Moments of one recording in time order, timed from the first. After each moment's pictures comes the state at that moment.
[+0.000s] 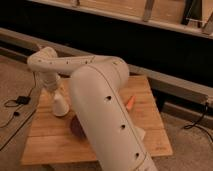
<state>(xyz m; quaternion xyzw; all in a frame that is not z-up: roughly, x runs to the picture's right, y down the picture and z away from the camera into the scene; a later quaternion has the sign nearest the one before) -0.274 0.048 0.821 -0.35 0.09 0.29 0.89</state>
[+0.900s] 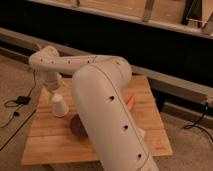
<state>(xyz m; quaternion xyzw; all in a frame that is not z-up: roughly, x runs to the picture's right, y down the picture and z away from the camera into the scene) -0.272 0.031 0.813 -0.34 0.07 0.30 0.89</state>
